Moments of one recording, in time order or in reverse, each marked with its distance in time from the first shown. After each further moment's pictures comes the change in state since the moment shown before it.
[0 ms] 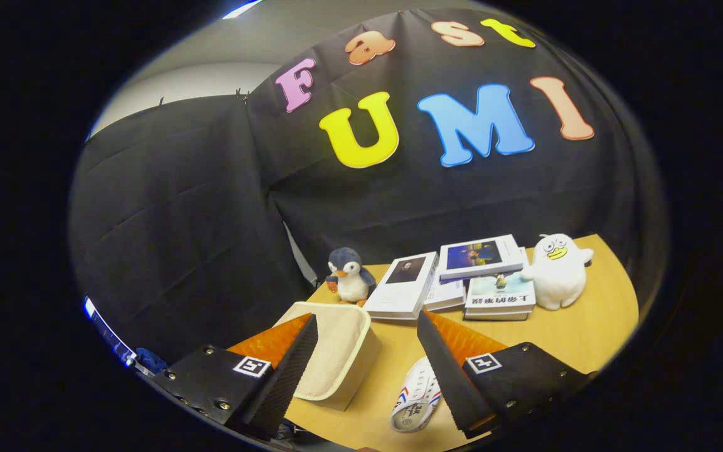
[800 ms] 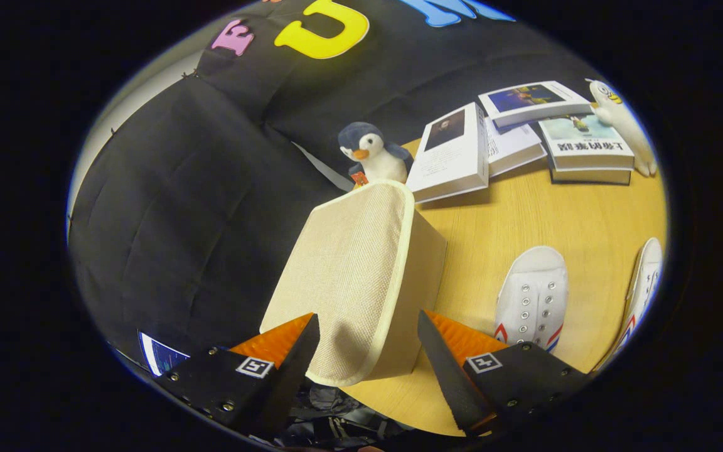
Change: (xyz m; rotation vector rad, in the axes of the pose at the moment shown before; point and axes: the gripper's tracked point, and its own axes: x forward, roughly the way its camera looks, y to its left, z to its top) arm 0.101 0.035 -0.157 0.324 0.475 0.215
